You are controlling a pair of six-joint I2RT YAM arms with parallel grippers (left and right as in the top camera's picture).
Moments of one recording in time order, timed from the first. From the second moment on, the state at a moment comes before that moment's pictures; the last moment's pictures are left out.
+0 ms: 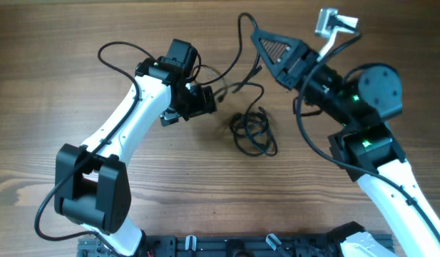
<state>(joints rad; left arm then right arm) -0.36 1.80 1.41 -1.01 0.15 -0.57 0.38 1.16 1.06 0.34 -0.51 1.15</state>
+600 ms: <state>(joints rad) -0.36 1.80 1.41 -1.01 0.15 -0.57 0.38 1.16 1.06 0.77 -0.15 1.10</state>
